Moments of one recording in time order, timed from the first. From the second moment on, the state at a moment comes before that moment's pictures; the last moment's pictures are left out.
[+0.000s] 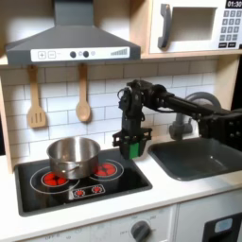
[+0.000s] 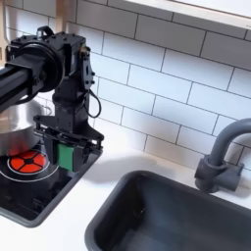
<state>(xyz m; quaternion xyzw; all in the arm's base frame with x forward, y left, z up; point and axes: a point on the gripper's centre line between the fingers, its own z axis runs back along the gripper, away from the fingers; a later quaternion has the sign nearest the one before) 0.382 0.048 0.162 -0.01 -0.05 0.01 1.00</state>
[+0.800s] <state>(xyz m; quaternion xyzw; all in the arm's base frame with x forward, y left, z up) 0.364 0.084 0.206 -0.02 -0.10 0.02 0.99</state>
